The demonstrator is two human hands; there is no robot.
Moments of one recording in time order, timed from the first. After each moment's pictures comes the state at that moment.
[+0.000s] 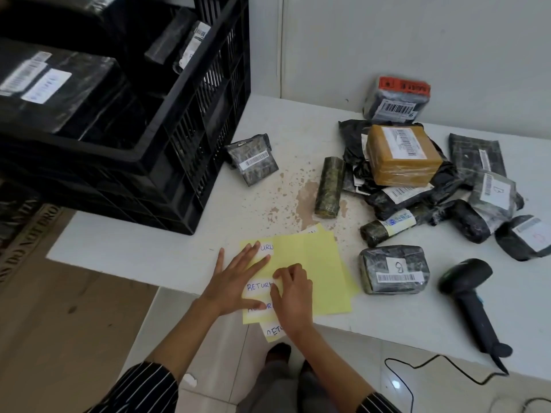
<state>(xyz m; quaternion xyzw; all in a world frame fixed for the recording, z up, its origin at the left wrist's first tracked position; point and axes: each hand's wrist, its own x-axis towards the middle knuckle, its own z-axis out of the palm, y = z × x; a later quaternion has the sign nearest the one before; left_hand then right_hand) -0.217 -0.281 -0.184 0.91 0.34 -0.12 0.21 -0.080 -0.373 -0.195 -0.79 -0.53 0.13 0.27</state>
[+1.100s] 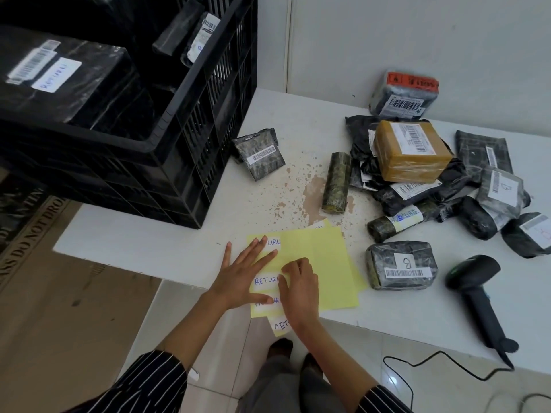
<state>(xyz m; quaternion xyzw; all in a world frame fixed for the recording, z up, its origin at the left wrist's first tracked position) -0.218 -0.279 -0.190 0.91 0.34 -0.10 0.21 -0.085 -0.370 -0.197 -0.81 -0.50 0.13 0.28</state>
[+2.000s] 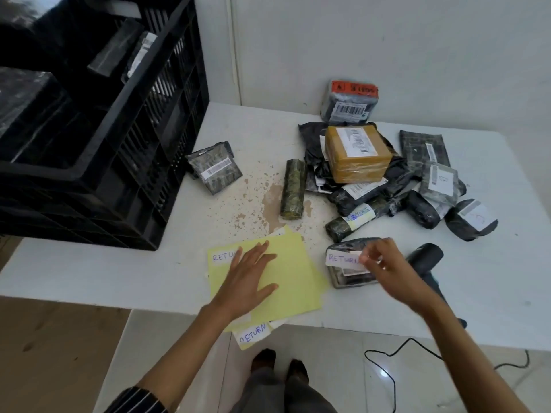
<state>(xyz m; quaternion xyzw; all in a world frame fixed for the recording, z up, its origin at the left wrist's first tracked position) -0.135 -0.305 -0.141 0.90 0.31 0.04 0.29 0.122 -0.434 -0.084 -0.79 -0.45 0.31 0.28</state>
